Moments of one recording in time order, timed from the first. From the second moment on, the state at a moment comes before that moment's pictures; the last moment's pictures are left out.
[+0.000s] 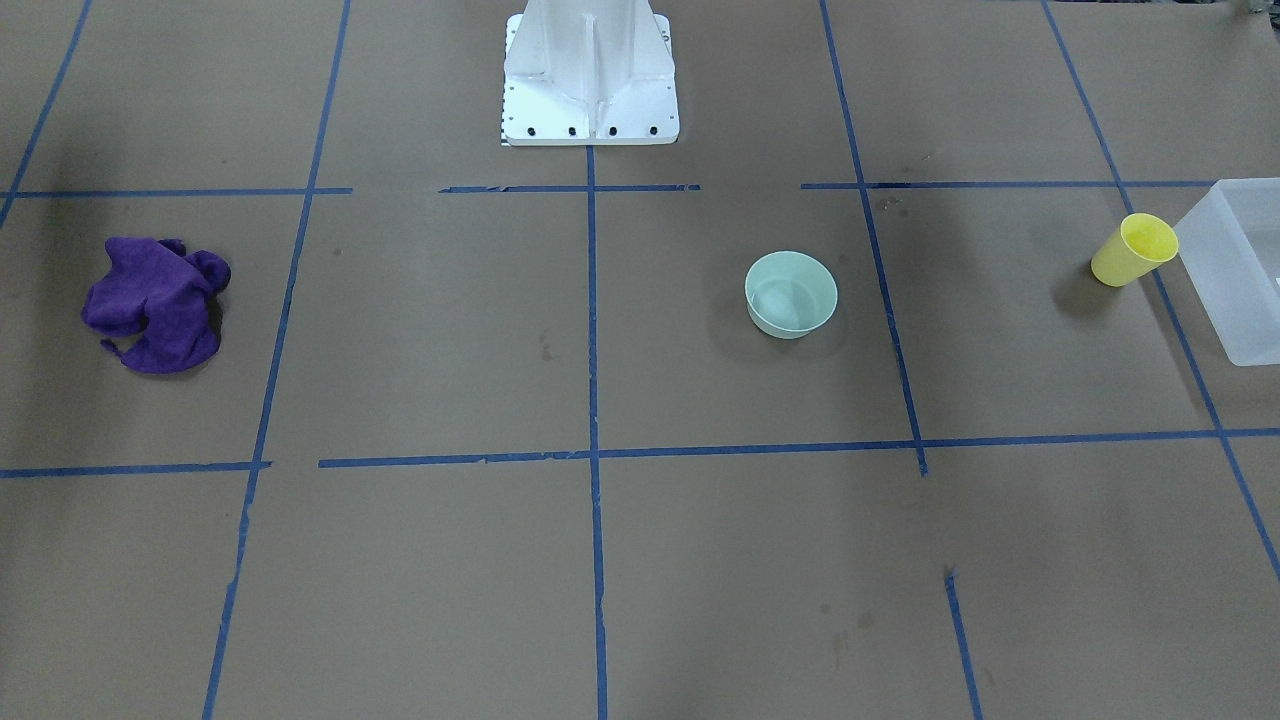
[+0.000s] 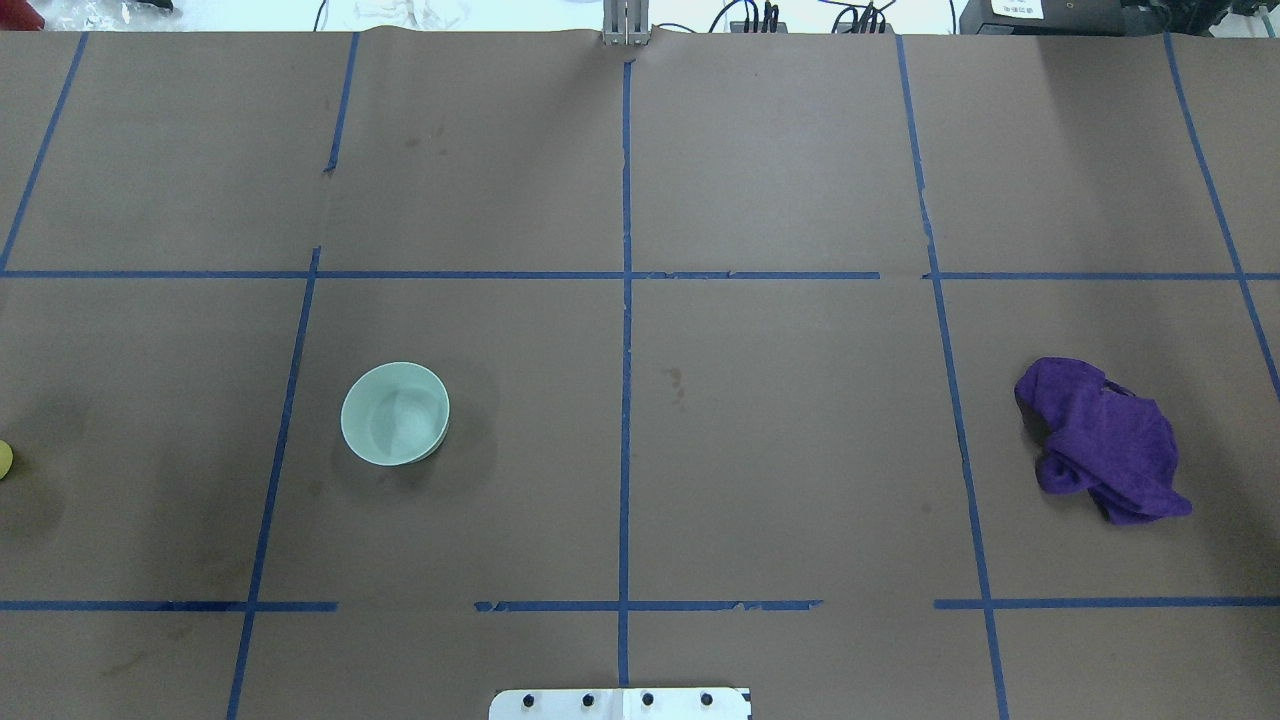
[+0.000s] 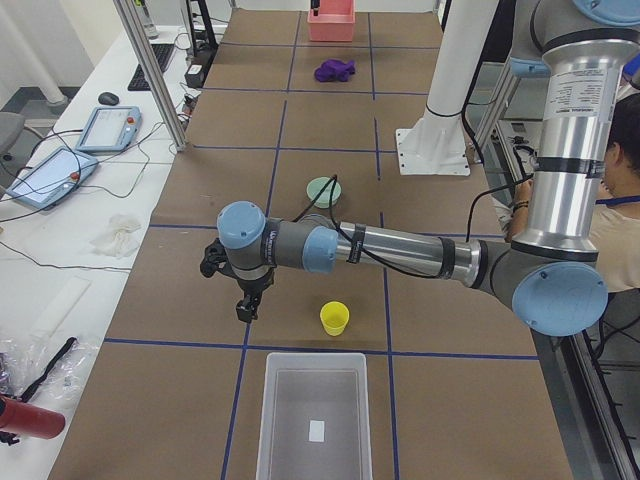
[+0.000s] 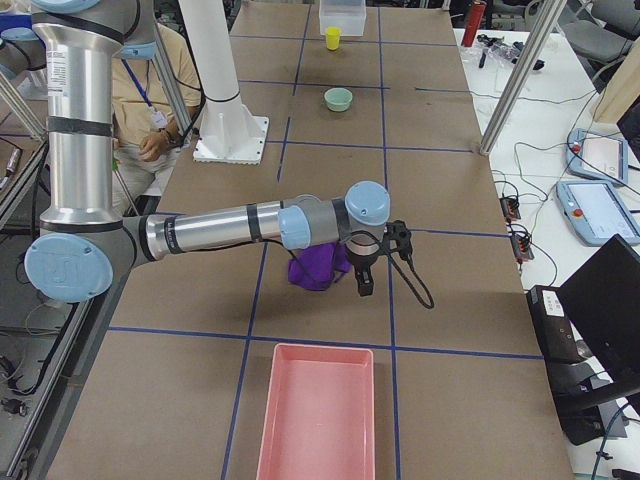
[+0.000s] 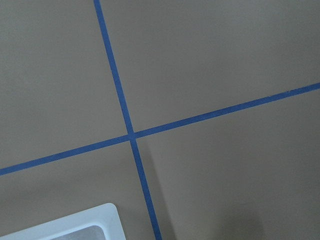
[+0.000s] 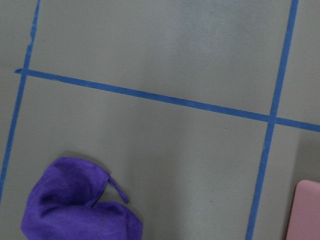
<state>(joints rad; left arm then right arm) -1.52 -1.63 -1.64 -1.59 -2.41 0.17 1.44 -1.60 1.81 -1.59 2.44 0.05</state>
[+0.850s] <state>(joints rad) -1.52 -1.64 -1.72 -1.61 -2.36 0.04 1.45 -1.57 1.81 -1.68 2.46 0.05</state>
